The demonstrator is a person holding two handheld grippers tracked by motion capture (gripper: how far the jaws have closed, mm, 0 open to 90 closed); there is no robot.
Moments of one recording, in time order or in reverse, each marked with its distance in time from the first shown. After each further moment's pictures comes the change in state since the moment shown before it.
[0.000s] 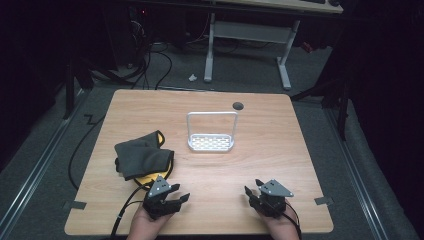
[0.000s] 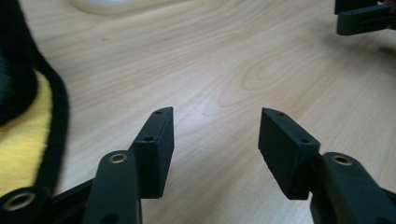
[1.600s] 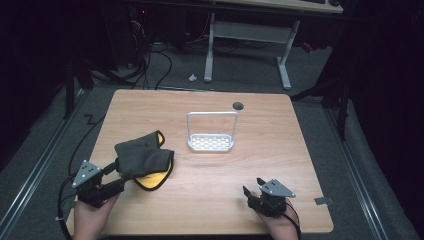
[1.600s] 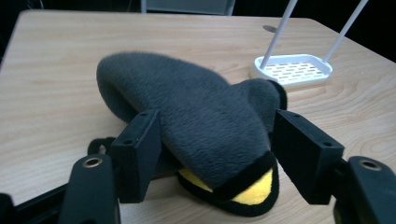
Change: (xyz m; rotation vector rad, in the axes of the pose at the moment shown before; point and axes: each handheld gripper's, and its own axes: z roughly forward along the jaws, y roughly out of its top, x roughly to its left) left arm 0.090 0.006 -0.123 -0.204 0.292 -0.164; right arm 0.002 0.007 -0.007 -0.025 0.010 0.021
